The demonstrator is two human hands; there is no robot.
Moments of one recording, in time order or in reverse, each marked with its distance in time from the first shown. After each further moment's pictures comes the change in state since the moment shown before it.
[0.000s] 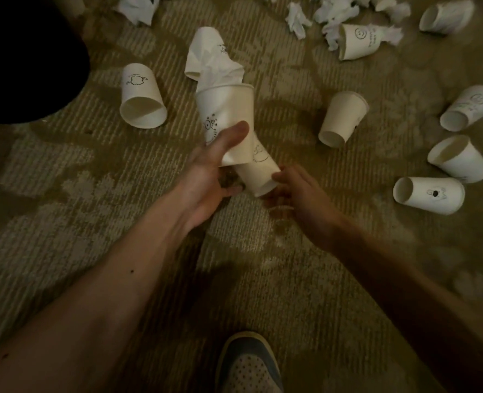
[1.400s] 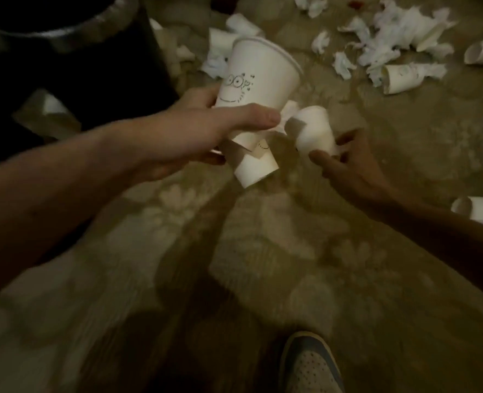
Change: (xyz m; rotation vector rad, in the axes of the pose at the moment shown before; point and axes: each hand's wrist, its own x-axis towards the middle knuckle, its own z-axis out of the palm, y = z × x) left_hand -0.079 0.108 -0.014 0.761 -0.089 0.163; right_hand -0.010 -0.042 -0.010 -0.495 0.343 -0.268
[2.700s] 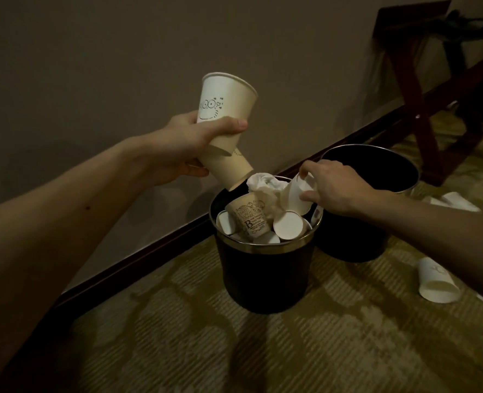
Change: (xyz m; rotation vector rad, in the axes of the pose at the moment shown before) left_hand -0.348 0.005 -0.315 -0.006 0.920 0.074; right_hand -0.121 -0.413 0.238 -0.752 -0.168 -1.115
